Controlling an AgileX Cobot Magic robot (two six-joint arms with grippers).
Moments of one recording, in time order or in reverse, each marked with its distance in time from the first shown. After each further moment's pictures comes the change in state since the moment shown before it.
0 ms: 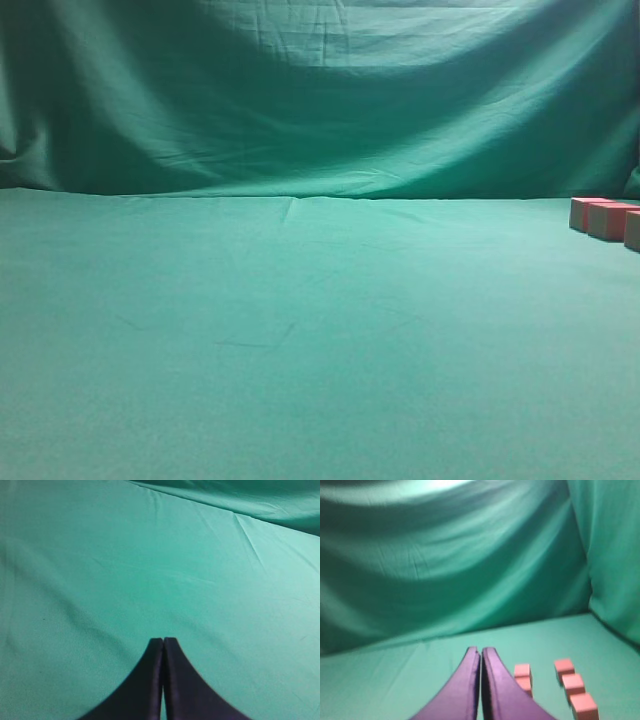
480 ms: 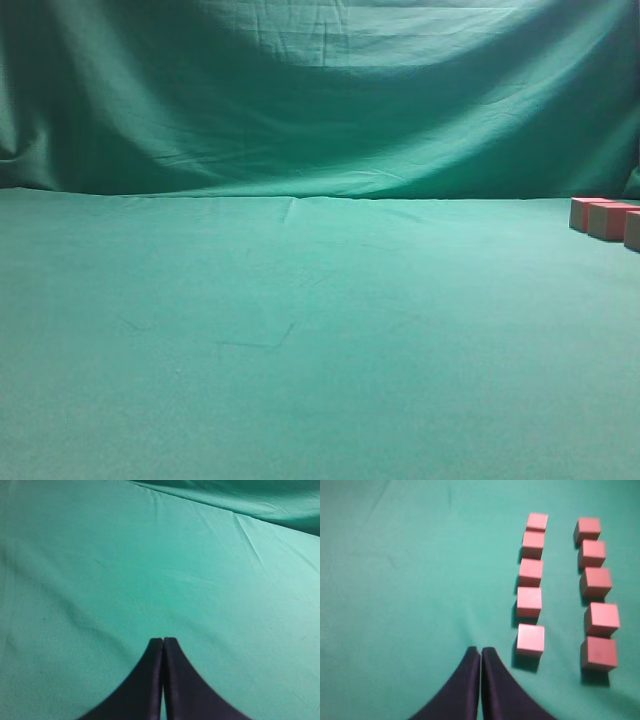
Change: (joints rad) left arm 0.000 0.000 0.000 0.000 0.000 0.000; right arm 0.000 0.528 -0.354 -0.011 0.519 -0.193
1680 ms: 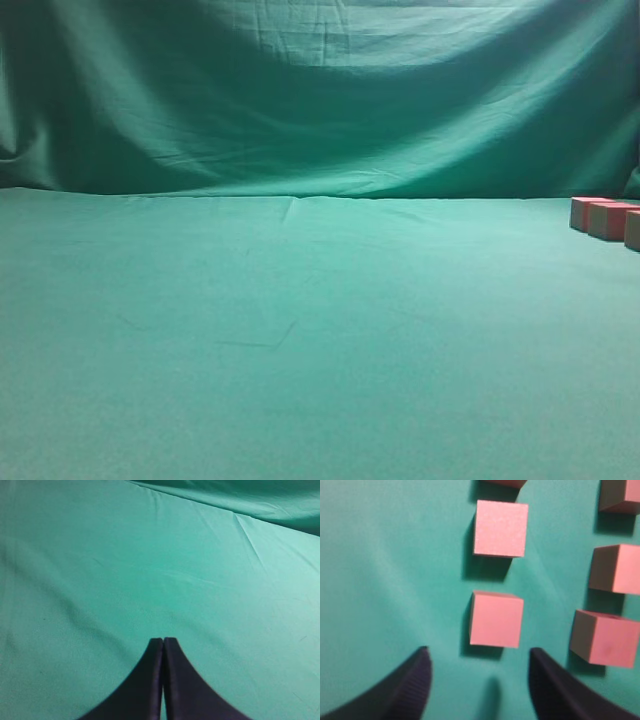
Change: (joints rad) left arm 0.000 0.000 0.000 0.000 0.000 0.000; right arm 0.071 0.806 -0.287 -0.356 0.088 0.277
